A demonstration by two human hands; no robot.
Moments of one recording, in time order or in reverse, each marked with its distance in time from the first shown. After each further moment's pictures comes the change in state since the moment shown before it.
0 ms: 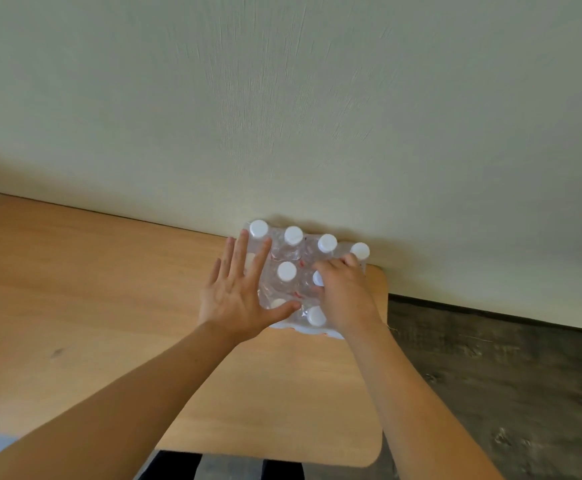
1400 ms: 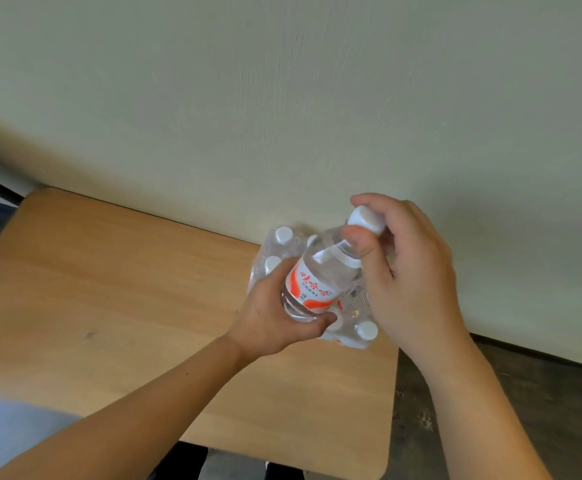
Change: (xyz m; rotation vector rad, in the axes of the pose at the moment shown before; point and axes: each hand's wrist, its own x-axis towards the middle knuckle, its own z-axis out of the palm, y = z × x) left_hand -0.035 0.030 -0.066 -1.045 0.010 0.029; right_hand -0.050 -0.061 -0.144 0.594 0.432 -0.141
